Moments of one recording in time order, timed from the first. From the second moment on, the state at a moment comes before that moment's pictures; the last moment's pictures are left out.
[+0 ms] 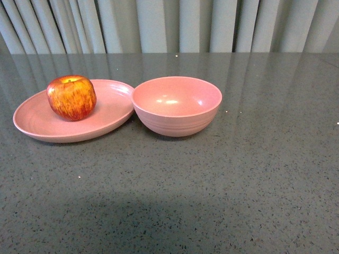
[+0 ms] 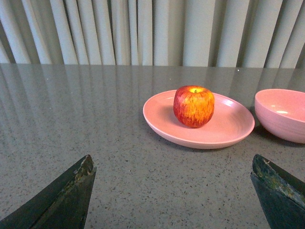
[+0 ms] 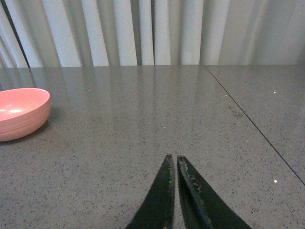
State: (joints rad) left arm 0.00 0.01 0.02 0.00 0.00 -0.01; right arm 0.00 0.00 0.01 0.00 0.00 0.01
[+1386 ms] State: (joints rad) left arm -0.14 0.22 0.16 -0.33 -0.28 -0.09; right arm 0.00 0.00 0.01 0.00 0.00 0.01
